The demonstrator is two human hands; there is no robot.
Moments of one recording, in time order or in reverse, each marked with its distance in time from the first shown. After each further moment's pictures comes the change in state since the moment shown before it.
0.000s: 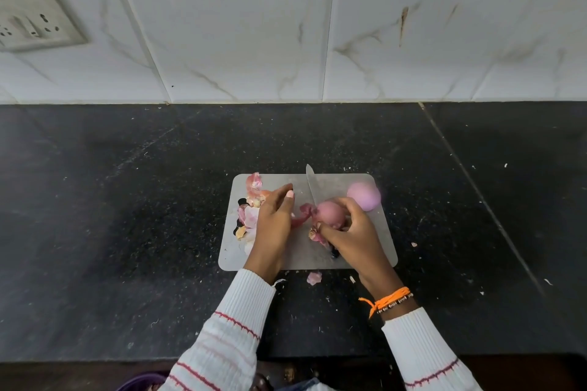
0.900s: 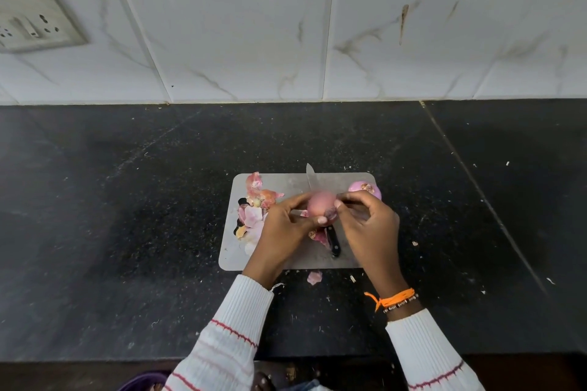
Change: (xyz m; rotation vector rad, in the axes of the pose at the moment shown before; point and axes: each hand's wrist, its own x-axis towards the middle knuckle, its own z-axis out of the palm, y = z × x) left_hand -0.008 0.001 -0.003 0.215 -0.272 0.164; right_hand 0.000 -0.012 -0.008 -0.077 0.303 -0.291
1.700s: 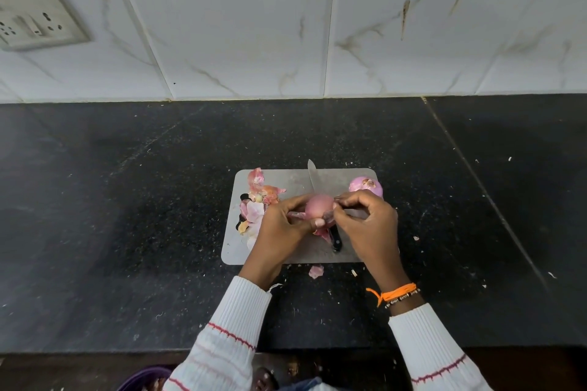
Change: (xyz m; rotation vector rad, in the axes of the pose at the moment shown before) left_hand -0.013 0.001 -0.004 -0.003 -0.015 -0.008; right_hand -0.003 0.007 -0.002 -0.035 -0.053 -0.076
